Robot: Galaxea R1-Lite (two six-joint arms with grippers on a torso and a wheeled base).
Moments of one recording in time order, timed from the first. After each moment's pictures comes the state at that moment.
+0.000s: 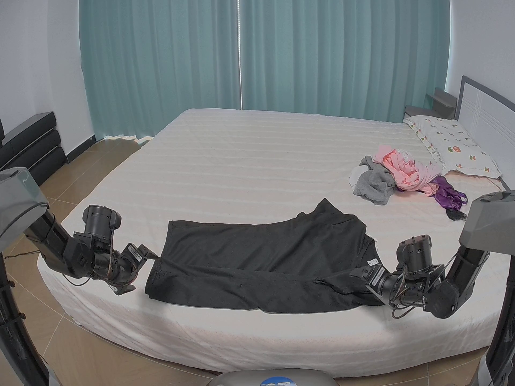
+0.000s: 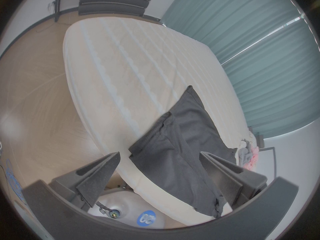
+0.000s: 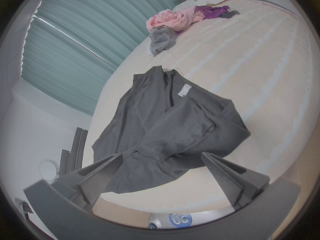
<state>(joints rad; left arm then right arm) -0.06 2.04 -0.76 -0.36 -0.10 -0.95 0.32 2.16 -0.47 -0.95 0.01 0.94</state>
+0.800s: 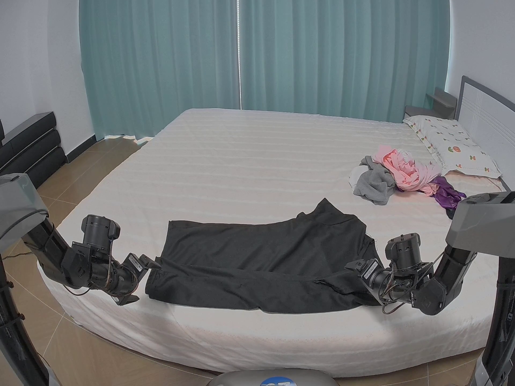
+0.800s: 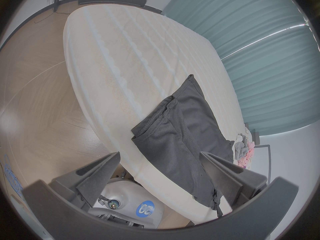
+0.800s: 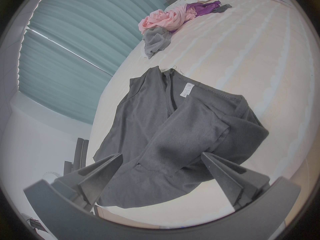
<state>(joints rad) -0.06 2.03 -0.67 -0.42 -0.17 -0.98 0.34 2.24 -0.57 -0.95 -0.04 1.04</state>
